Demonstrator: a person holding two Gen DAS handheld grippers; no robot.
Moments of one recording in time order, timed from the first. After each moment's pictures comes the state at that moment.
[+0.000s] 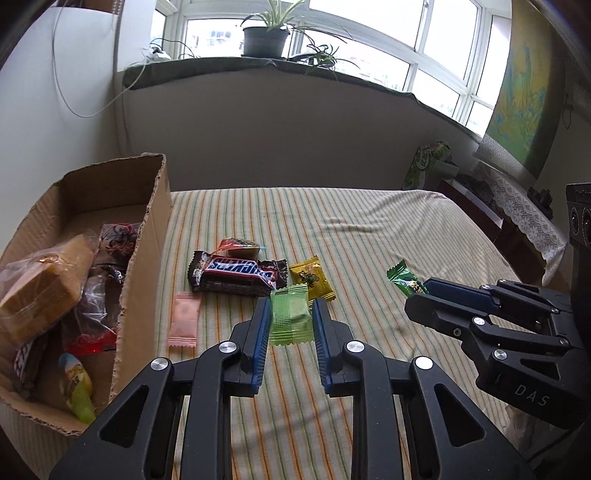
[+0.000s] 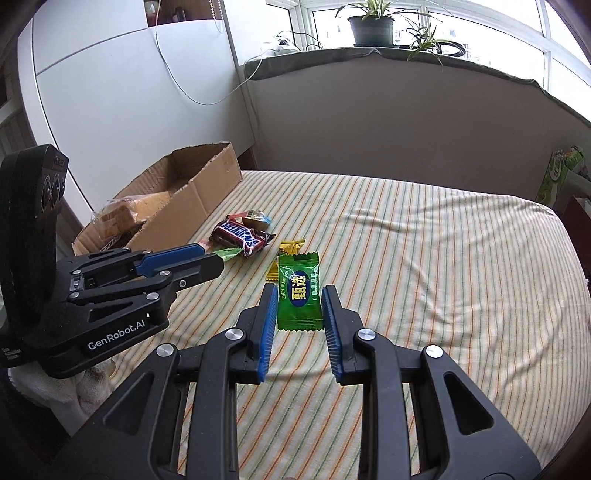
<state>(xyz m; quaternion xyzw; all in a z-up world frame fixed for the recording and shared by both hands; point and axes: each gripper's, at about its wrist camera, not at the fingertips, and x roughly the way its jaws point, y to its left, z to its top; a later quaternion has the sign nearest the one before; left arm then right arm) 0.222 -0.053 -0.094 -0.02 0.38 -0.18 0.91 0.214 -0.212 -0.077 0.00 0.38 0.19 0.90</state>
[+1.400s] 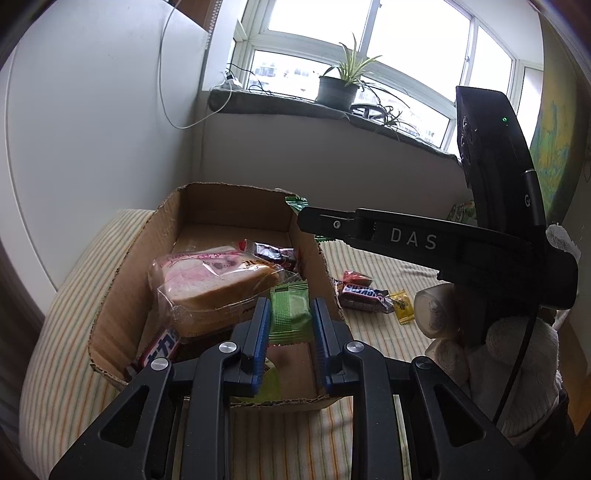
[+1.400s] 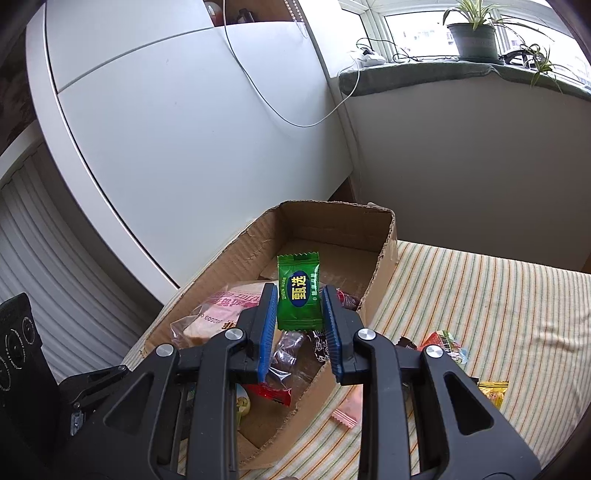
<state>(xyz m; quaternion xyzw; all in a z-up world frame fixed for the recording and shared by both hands) 0.195 0.066 -0.070 -0.08 0.32 -0.10 0.94 0.298 -0.047 -0.058 0.05 0.36 0.33 0.87</state>
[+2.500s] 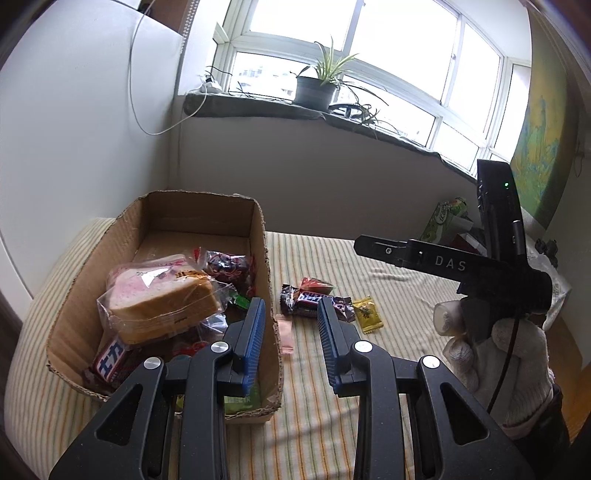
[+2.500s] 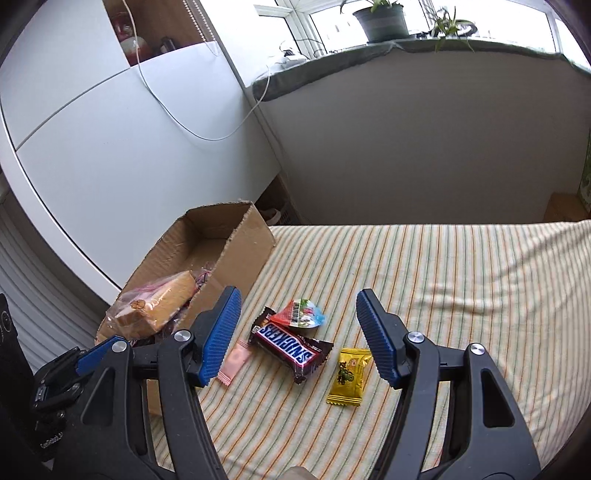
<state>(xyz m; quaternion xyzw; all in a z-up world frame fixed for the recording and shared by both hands) 0.198 0.028 -0.062 -0.08 0.31 -0.13 0.94 0.321 -0.167 -0.081 0.11 0.39 0.25 0.88</state>
